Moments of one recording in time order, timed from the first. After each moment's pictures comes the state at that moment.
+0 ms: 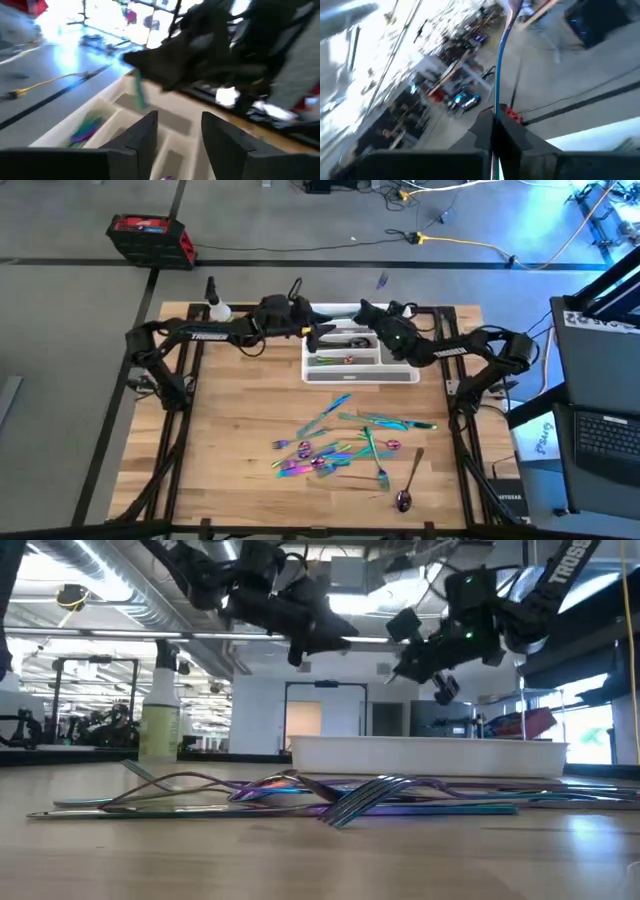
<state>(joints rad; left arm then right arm) 0.45 1.67 1.03 0.47 0.22 -0.22 -0.46 1.59 0.58 0.97 0.57 0.90</state>
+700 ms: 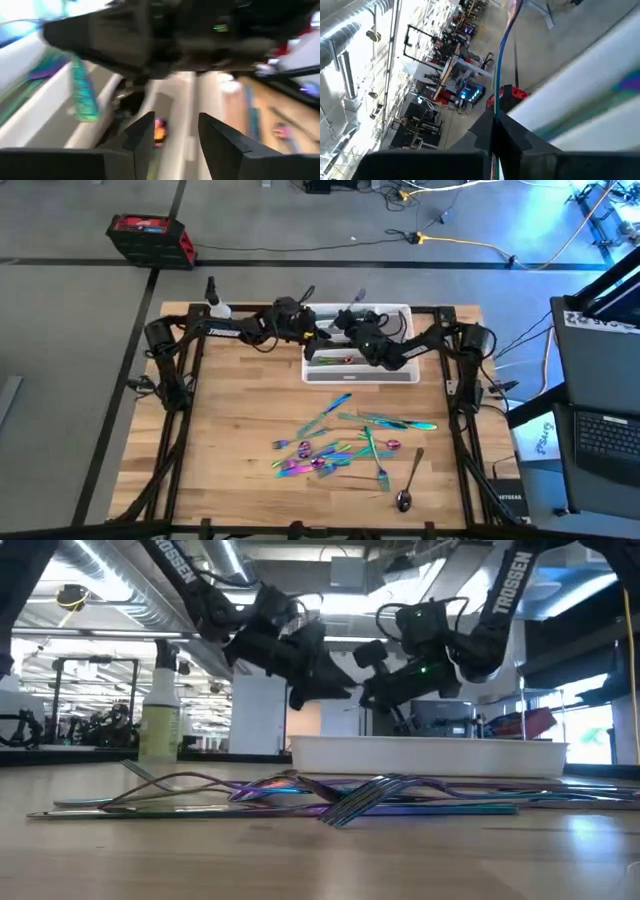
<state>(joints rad) 0.50 1.83 1.03 0.40 0.38 -0.20 -0.39 1.94 0.77 1.02 0.64 1.25</state>
